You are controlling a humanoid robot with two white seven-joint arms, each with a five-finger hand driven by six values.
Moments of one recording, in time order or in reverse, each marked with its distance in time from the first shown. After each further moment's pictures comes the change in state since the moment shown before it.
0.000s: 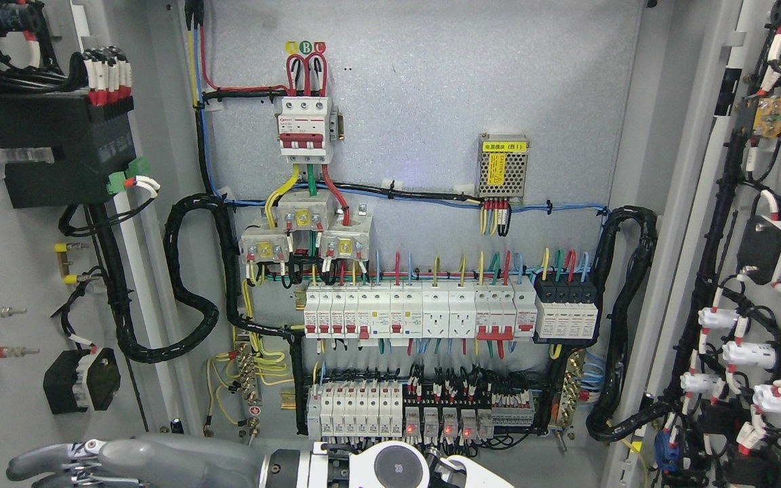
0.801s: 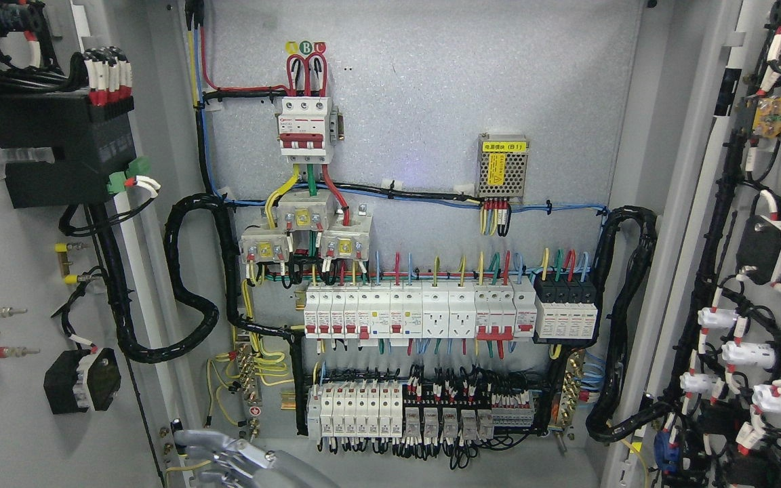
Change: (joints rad) left arm 0.314 0.062 0.067 -0.753 -0.011 -0.117 -0.448; right arm 0.523 -0.012 -0.293 -0.139 0.386 -0.207 -0.108
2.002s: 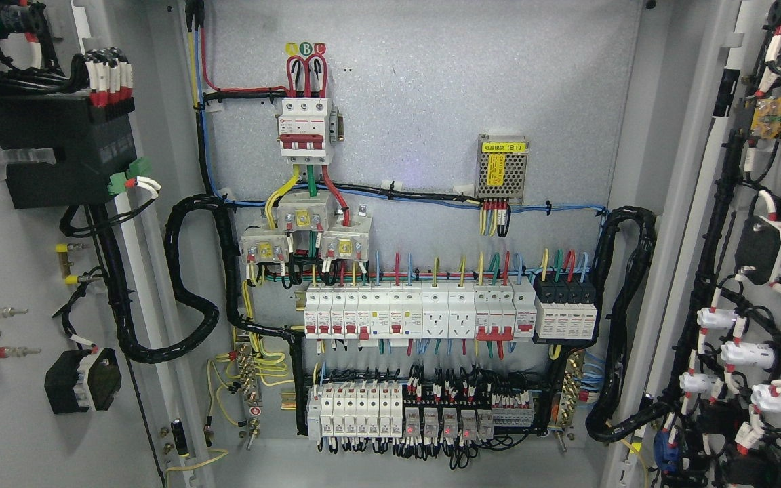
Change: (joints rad) left arm 0.179 0.038 0.066 -0.920 0.001 -0.289 -0.016; right arm 0.634 -0.142 -0.346 -0.123 0.119 -0.322 -0.162
